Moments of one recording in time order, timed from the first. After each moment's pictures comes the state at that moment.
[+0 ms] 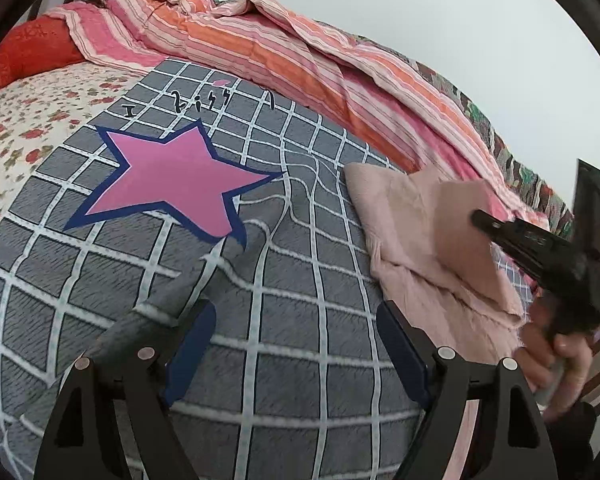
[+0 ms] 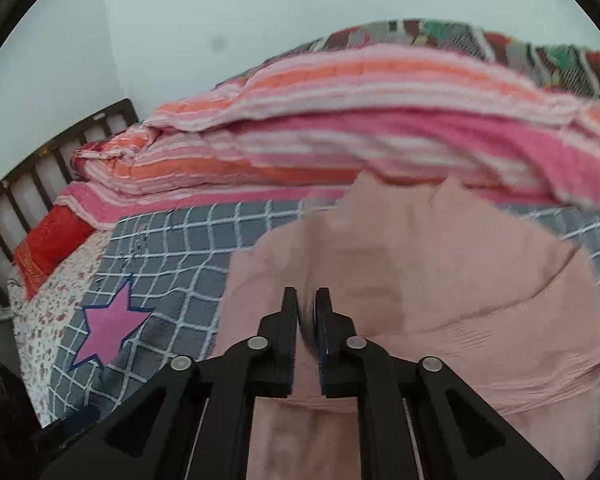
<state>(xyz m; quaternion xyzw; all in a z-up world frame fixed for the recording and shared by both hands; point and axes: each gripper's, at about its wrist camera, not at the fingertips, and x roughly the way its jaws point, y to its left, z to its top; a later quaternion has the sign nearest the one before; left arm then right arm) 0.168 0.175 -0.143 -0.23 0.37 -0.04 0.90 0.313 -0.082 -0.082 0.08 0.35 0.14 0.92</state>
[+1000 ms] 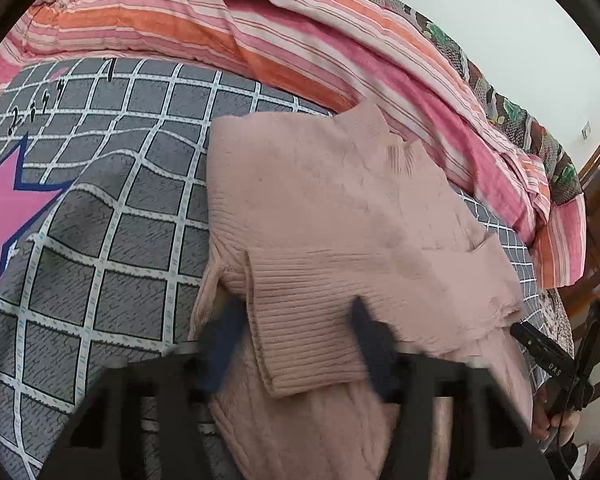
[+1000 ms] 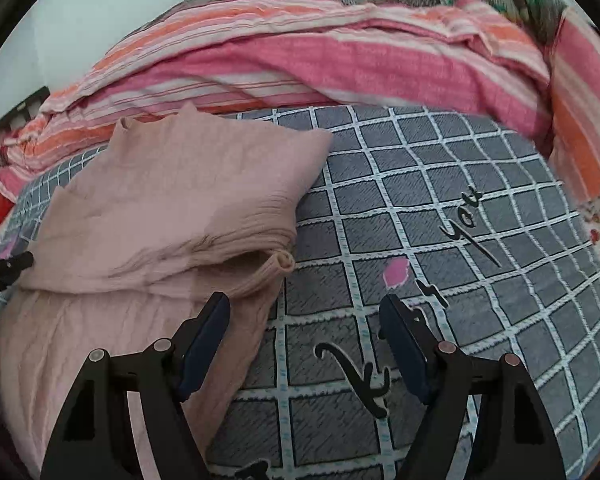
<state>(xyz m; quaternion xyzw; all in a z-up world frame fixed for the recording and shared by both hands) 0.280 0.057 -0.142 -0.17 0.43 -0.11 0.88 0.255 -0.340 -0.142 0.06 0.42 0.01 0.91</state>
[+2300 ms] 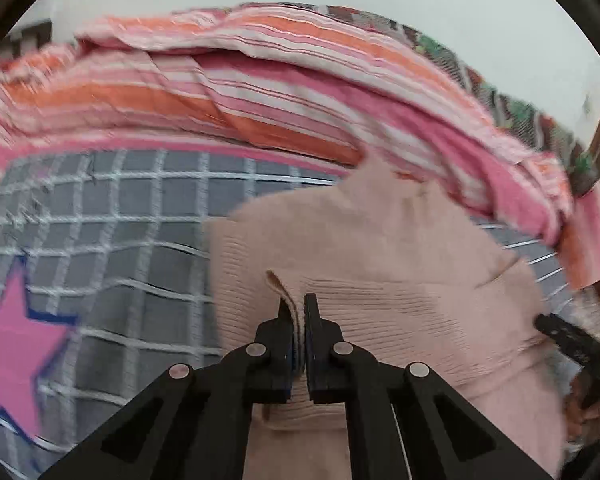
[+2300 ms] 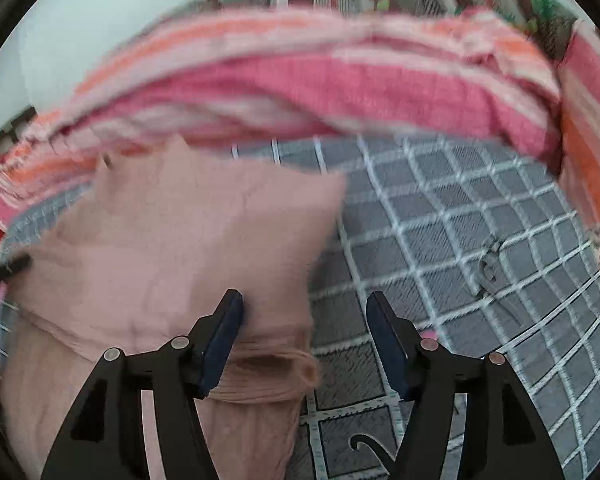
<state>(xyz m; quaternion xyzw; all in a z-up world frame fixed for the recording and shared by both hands) 0.331 0.053 -0.115 -0.08 0.39 -0.07 0.92 0.305 -0.322 -0.135 0.07 0.42 -0.01 0.90</state>
